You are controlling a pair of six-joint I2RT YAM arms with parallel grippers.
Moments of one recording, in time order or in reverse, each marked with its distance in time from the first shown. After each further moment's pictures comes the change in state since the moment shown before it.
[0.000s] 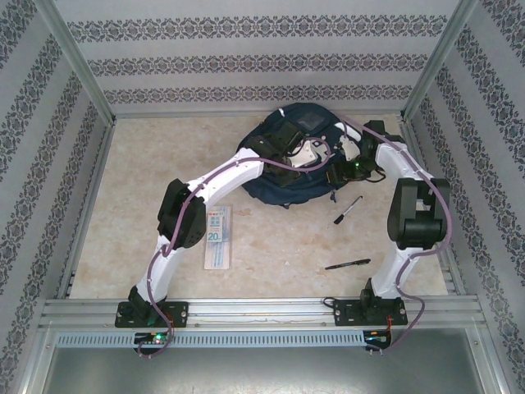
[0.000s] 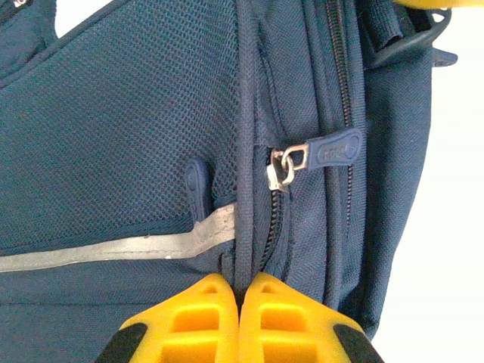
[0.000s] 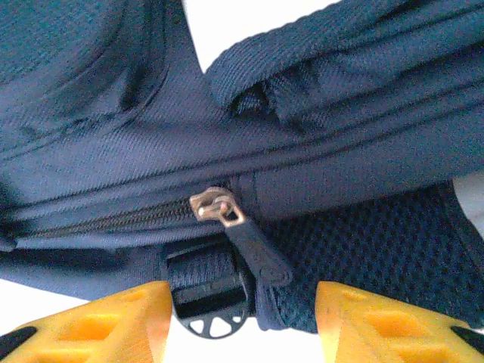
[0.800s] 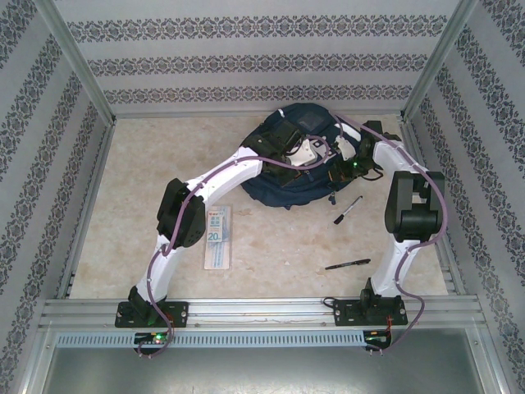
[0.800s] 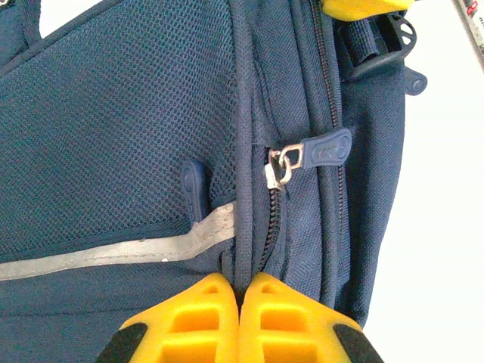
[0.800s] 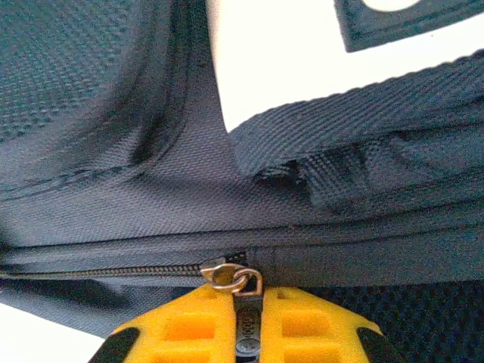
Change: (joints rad) left arm 0.013 0.000 0.000 0.000 0.063 -0.024; right arm 0.000 0.052 0.025 0.027 -0.075 -0.092
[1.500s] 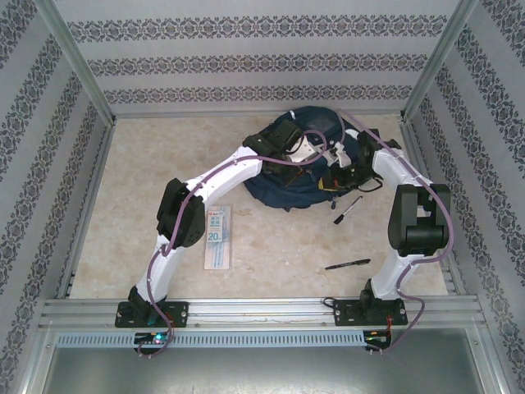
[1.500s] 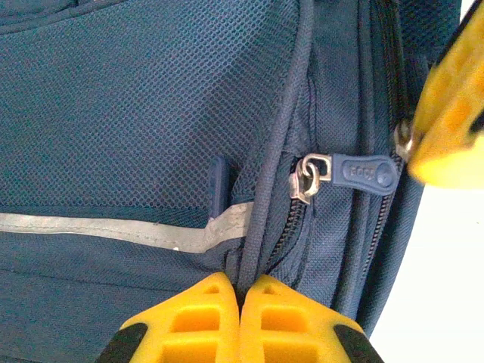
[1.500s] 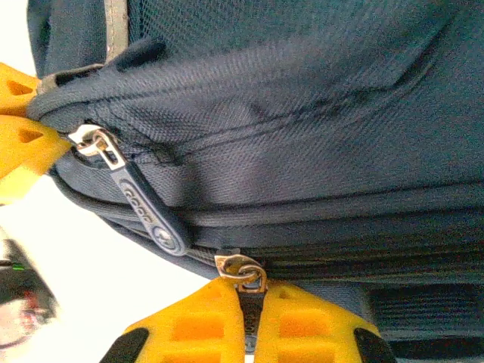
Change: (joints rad) left arm 0.002 0.000 0.008 0.009 0.037 -0.171; right arm 0.047 -0.137 -0.164 -0.053 -0.246 0.276
